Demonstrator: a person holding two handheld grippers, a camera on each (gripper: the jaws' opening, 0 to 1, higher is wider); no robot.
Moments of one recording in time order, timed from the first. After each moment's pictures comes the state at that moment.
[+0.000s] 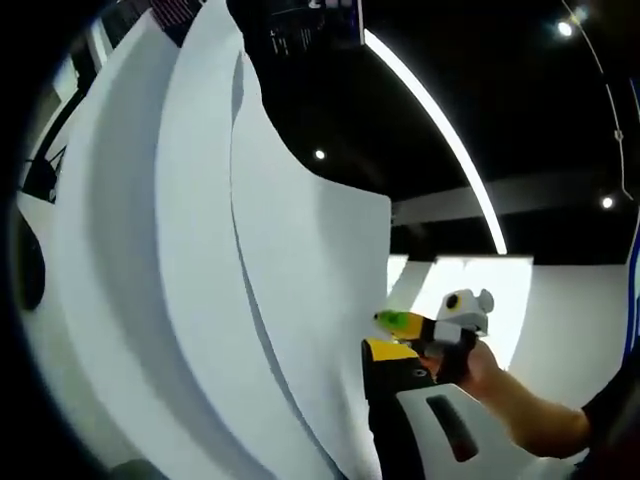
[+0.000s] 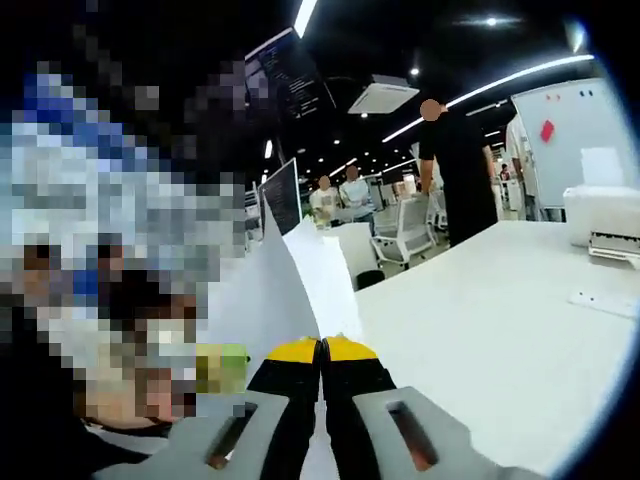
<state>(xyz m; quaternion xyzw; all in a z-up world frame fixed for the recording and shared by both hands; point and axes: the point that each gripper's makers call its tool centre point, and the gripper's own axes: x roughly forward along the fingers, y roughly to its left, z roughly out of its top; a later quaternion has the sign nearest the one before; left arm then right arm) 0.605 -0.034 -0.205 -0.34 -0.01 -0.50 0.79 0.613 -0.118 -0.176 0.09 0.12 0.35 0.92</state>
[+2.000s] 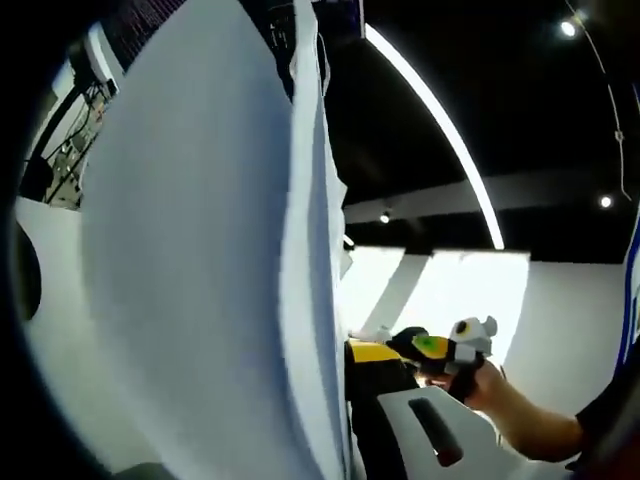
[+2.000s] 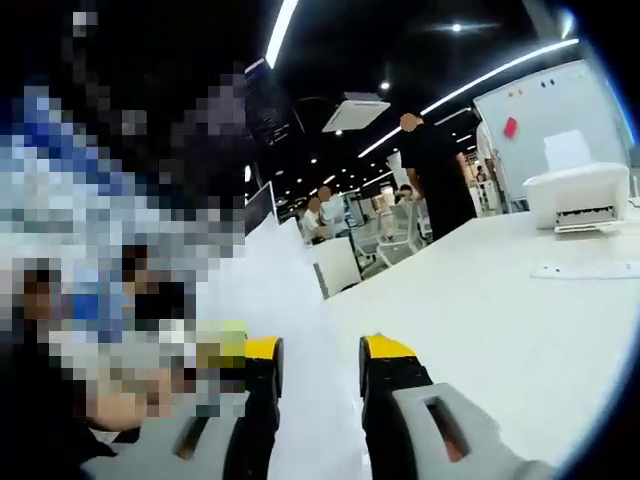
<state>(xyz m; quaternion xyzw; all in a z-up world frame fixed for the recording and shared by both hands) 0.605 -0.037 -0.204 -0.33 0.01 -0.52 0.78 0.555 -0.170 -0.185 0.15 0.09 0.31 0.94</state>
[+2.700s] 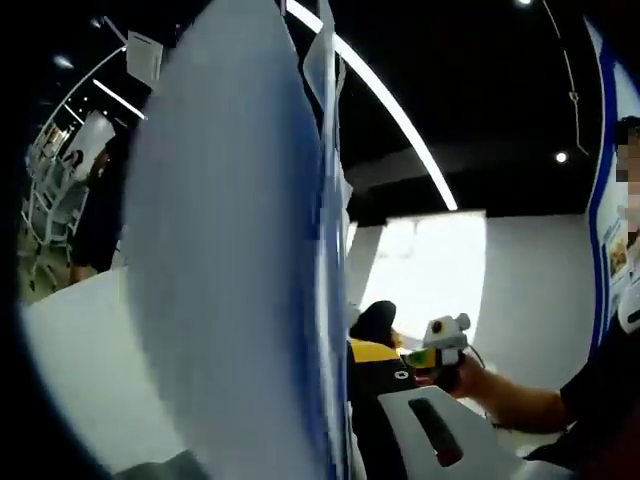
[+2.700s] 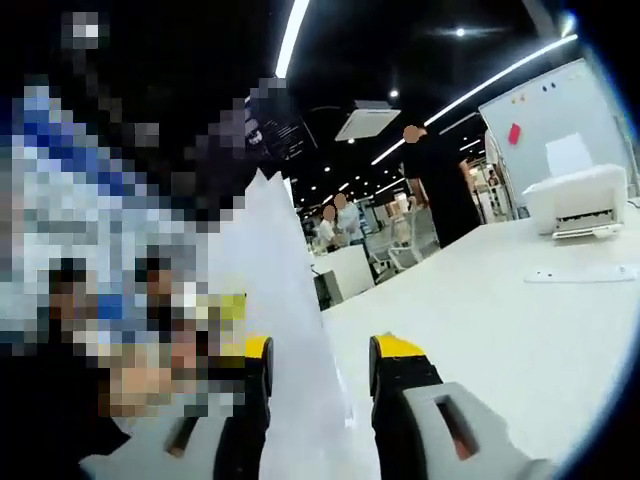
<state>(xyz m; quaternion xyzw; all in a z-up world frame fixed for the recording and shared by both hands) 0.575 -0.061 -0.129 -0.23 -0.04 -0.61 0.76 0.513 -0.189 -0.168 0.15 0.07 0.34 0.92</state>
